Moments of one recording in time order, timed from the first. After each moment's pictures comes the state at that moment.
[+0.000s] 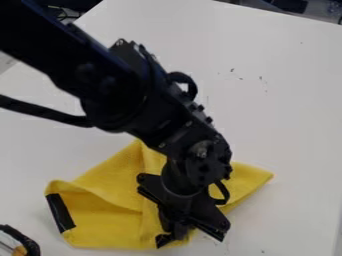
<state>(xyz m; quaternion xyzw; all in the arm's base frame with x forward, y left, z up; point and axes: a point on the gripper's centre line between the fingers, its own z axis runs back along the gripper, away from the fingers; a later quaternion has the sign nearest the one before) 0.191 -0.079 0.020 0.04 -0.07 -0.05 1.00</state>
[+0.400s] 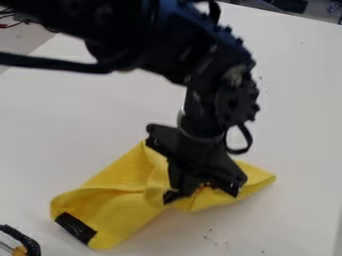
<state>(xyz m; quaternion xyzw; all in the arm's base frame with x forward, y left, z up) 0.216 -0.076 0.076 0.07 -0.07 -0.06 0.99</state>
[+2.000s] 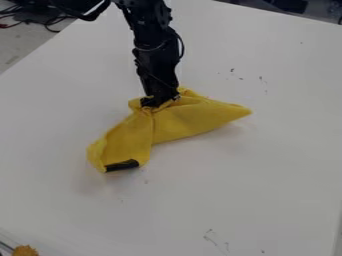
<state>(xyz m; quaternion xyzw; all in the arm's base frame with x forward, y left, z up) 0.362 0.047 0.036 0.04 -0.12 -0.24 0.96</state>
